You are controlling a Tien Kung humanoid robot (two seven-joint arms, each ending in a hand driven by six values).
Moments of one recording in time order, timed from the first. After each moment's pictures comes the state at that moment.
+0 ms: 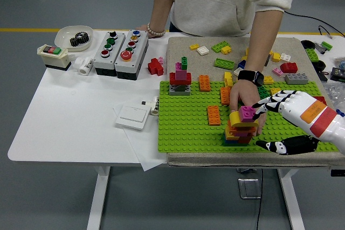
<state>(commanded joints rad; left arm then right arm) -0.22 0.08 -0.37 -0.31 0.80 0.19 0.32 0.14 -0.80 1.08 1.78 -1.96 -0.13 0.30</state>
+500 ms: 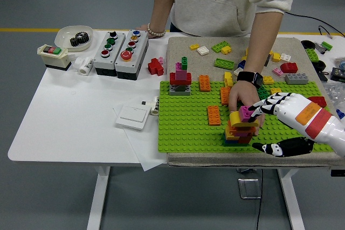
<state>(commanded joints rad) -0.22 0.08 -0.36 -0.31 0.80 0.19 0.32 0.16 -0.80 1.04 1.78 -1.95 -0.13 0.30</state>
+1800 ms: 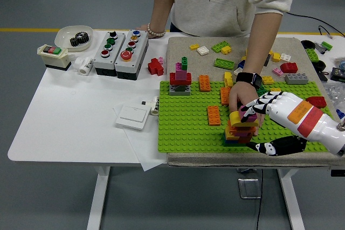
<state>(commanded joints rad) -0.22 0.08 -0.37 -0.31 0.81 0.19 0.32 0.22 -0.79 0.99 1.78 -1.95 -0.12 0.29</state>
